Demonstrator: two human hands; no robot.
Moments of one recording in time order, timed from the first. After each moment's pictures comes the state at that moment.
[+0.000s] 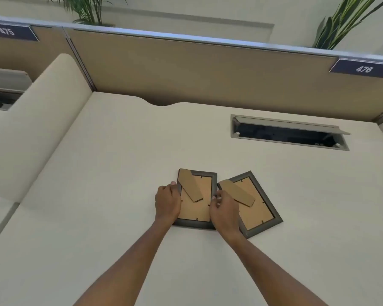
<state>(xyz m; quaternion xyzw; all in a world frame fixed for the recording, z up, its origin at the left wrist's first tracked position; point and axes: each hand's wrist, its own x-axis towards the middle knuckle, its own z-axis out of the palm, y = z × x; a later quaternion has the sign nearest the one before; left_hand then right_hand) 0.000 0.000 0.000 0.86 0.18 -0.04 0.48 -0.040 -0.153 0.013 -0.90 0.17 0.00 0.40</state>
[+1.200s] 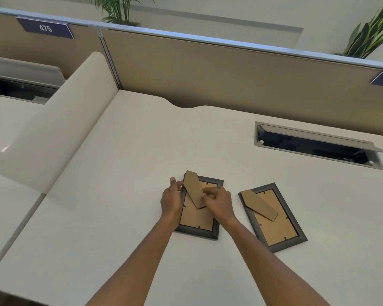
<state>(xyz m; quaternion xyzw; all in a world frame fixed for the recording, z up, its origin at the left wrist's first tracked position) 0.019 0.044 0.012 0.65 0.34 -0.09 0.68 0.022 -0.101 0.004 -0.86 0.12 0.16 0.47</state>
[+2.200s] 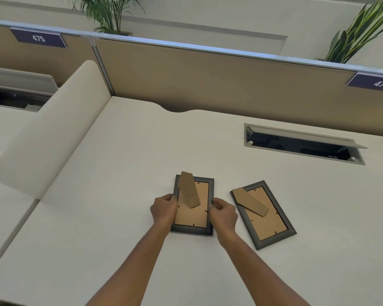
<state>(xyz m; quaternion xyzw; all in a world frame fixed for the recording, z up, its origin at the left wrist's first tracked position) -0.007 0.045 0.022 0.77 0.33 -0.12 0.53 -0.027 -0.114 0.015 -0.77 0.32 0.06 0.56</state>
